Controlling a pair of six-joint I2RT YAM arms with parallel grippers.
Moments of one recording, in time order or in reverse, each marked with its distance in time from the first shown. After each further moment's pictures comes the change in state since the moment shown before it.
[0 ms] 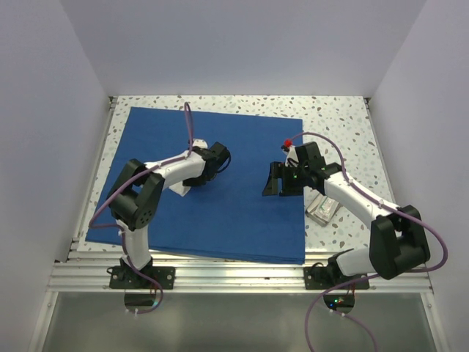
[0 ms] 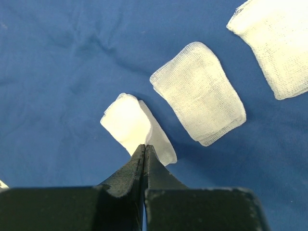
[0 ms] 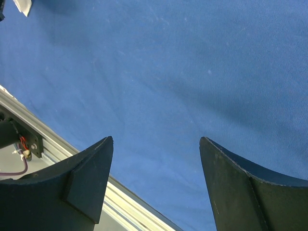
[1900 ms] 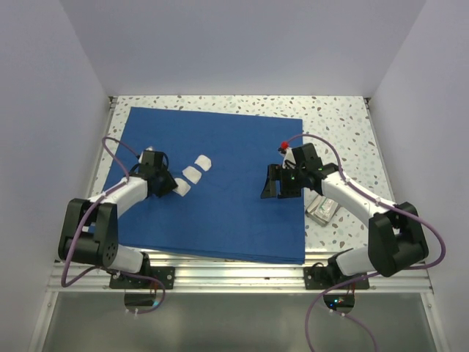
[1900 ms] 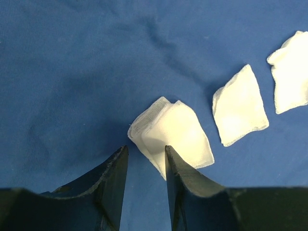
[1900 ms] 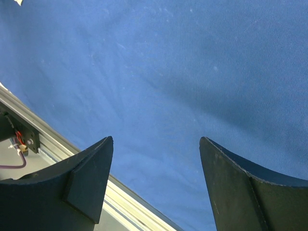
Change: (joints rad) left arm 0.467 -0.455 -0.557 0.578 0.682 0.003; right arm 0.022 0.021 -0.003 0.000 -0.003 -0.007
